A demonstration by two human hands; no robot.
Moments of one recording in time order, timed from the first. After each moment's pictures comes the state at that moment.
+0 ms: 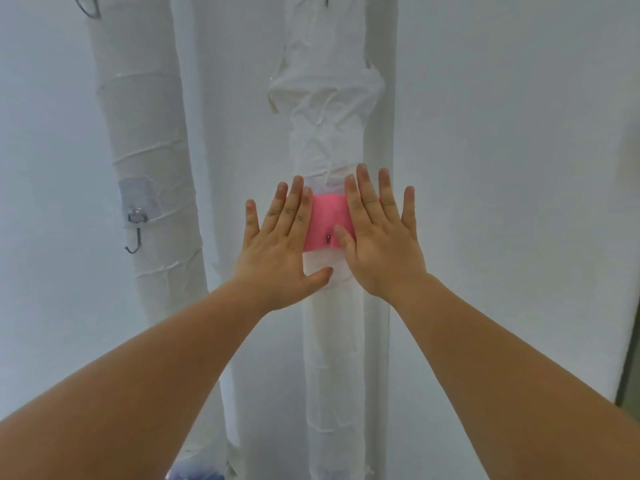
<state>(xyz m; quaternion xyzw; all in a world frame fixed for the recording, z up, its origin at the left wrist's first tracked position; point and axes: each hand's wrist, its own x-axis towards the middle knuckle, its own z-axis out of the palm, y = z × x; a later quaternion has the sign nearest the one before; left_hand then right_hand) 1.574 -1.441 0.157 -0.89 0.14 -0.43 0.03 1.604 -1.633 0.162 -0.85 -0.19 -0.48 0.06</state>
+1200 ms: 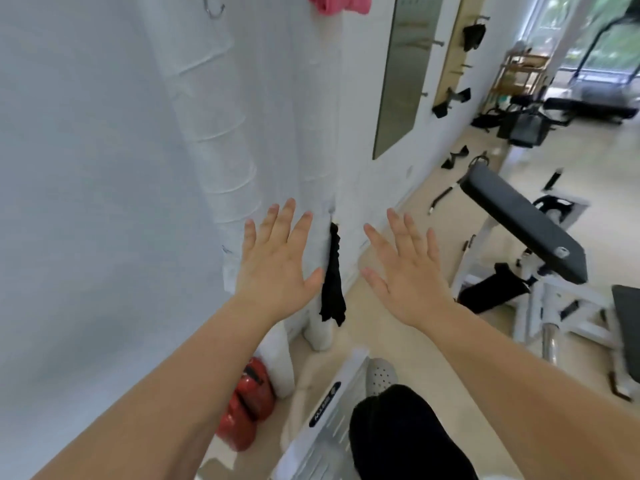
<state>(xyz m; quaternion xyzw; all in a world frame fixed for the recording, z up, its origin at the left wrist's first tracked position) 1.434 -1.056 -0.068 -0.84 0.52 -0.10 -0.12 1.260 -1.212 -0.106 -0.94 0.31 -0.16 -0.01</state>
